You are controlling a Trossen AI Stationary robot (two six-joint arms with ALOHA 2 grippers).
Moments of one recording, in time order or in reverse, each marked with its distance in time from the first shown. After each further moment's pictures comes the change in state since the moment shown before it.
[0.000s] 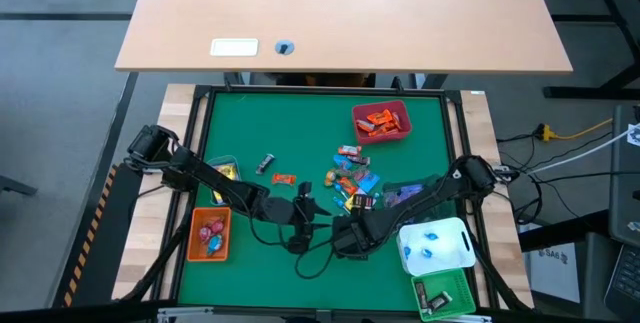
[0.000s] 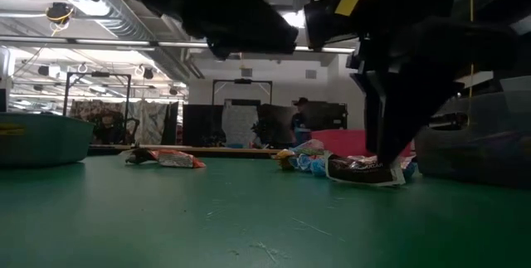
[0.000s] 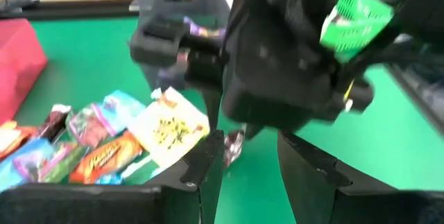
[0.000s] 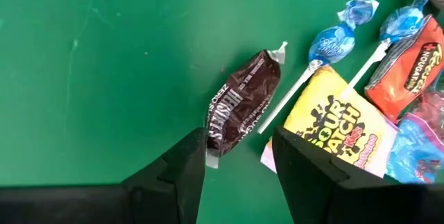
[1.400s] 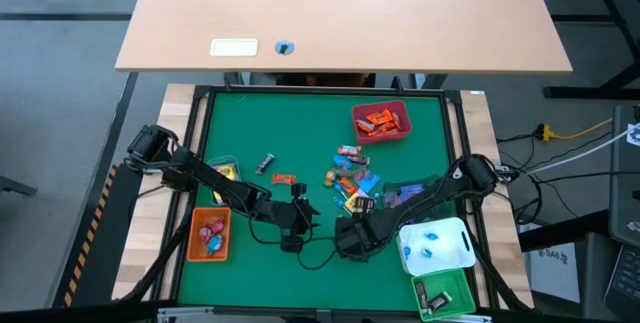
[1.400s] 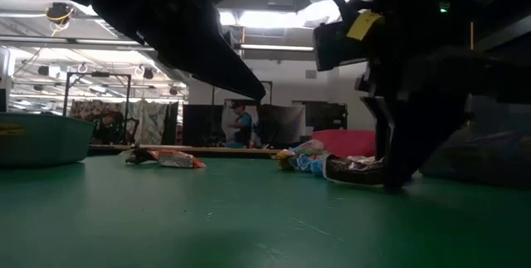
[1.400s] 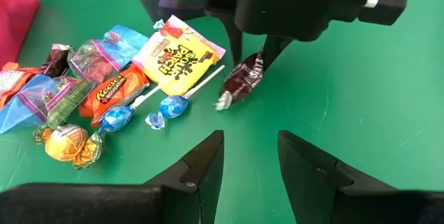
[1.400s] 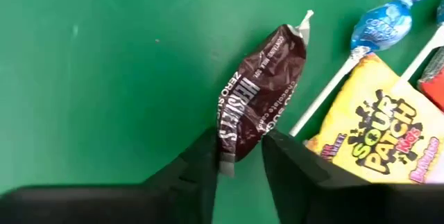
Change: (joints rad) left arm -0.003 0.000 0.000 -0.229 0.000 -0.006; right arm 0.003 0.000 -0.115 0.147 -0.022 0.024
